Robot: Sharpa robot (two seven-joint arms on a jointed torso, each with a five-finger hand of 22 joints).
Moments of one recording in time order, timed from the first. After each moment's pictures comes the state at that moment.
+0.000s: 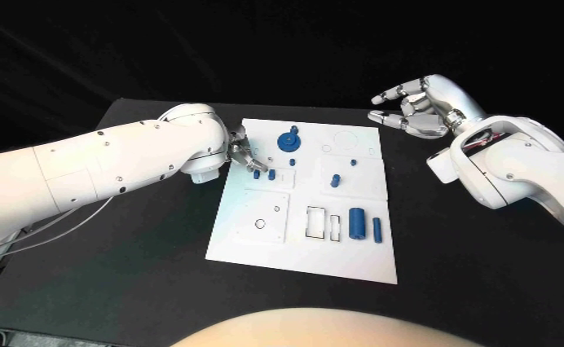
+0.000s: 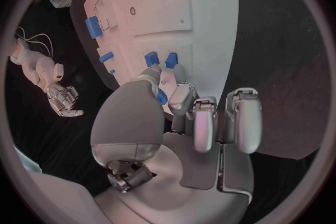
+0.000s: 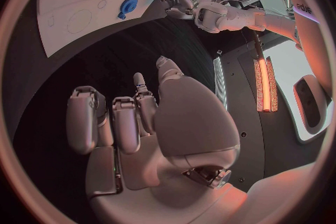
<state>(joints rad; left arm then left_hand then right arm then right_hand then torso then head) 1.24 -0.74 -0.03 1.43 -1.11 0.07 -0.70 1.11 -0.15 0.13 0.29 0.17 1.08 0.01 0.44 0.81 1.41 -0.05 1.15 1.11 1.47 -0.10 1.57 1.31 0.05 1.46 0.06 1.50 1.31 1.30 -0.99 -0.11 1.69 -0.93 -0.57 0.07 1.39 -0.09 0.00 0.26 0.36 0.99 0.15 0.12 0.14 1.41 0.07 1.40 1.31 1.46 0.00 1.50 1.31 0.04 1.44 0.10 1.35 1.31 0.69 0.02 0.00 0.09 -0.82</state>
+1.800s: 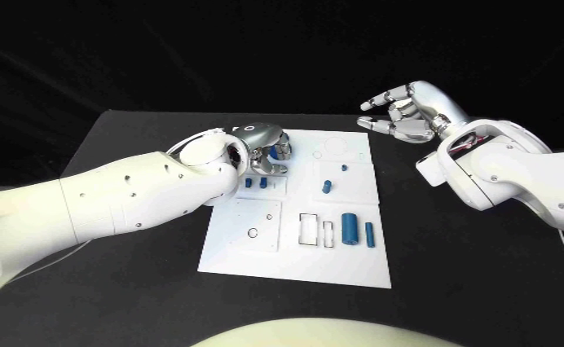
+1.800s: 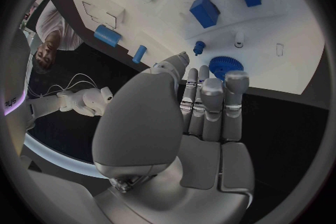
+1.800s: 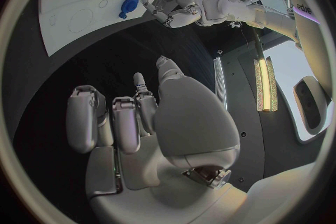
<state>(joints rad) 1.17 -0.65 -0.05 1.41 -1.55 -0.26 -0.19 1.51 -0.25 0.37 0.25 0.18 1.03 0.14 0.14 0.24 1.05 0.09 0.25 0.16 1.36 0.02 1.15 0.92 0.14 1.15 0.12 1.16 1.06 1.30 -1.00 -0.12 1.68 -0.93 -0.57 0.08 1.39 -0.09 0.00 0.27 0.36 0.99 0.15 0.12 0.14 1.41 0.07 1.40 1.31 1.46 0.00 1.51 1.31 0.05 1.43 0.10 1.34 1.31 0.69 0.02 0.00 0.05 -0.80</state>
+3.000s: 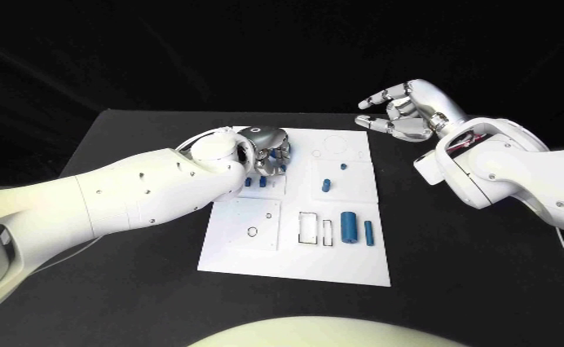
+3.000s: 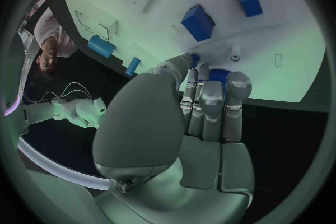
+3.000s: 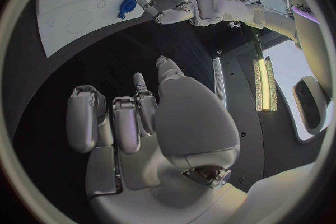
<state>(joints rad) 1.17 -0.59 -0.05 1.34 -1.58 -0.16 -0.23 1.53 -0.24 0.42 0.23 0.18 1.04 0.14 0.11 0.21 1.11 0.09 0.21 0.13 1.37 0.02 1.21 0.95 0.12 1.17 0.12 1.20 1.12 1.30 -0.99 -0.12 1.69 -0.93 -0.57 0.08 1.39 -0.09 0.00 0.27 0.37 0.99 0.15 0.12 0.14 1.41 0.07 1.40 1.31 1.46 0.00 1.51 1.31 0.05 1.43 0.10 1.34 1.31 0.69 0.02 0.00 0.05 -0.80</state>
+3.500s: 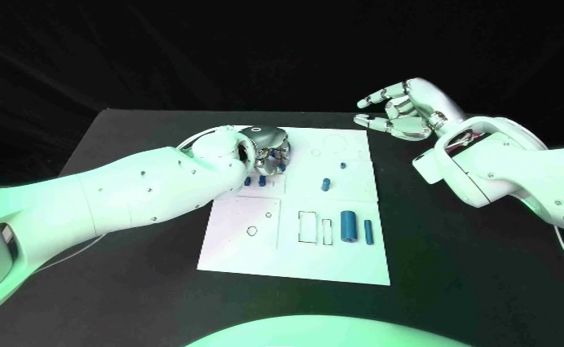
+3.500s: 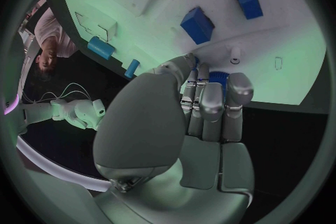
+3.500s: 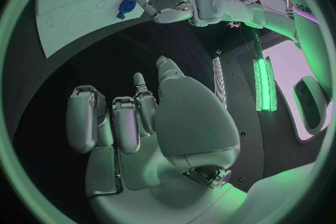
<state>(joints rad) 1.17 -0.58 -0.04 1.33 -1.58 -0.14 -0.23 1.54 -0.22 0.45 0.21 0.18 1.08 0.14 0.11 0.20 1.15 0.08 0.18 0.13 1.39 0.01 1.24 0.98 0.12 1.19 0.11 1.23 1.15 1.30 -0.99 -0.12 1.69 -0.93 -0.57 0.08 1.39 -0.09 0.00 0.27 0.37 0.99 0.15 0.12 0.14 1.41 0.07 1.40 1.31 1.46 0.00 1.51 1.31 0.05 1.43 0.10 1.34 1.31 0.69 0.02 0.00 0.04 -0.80</state>
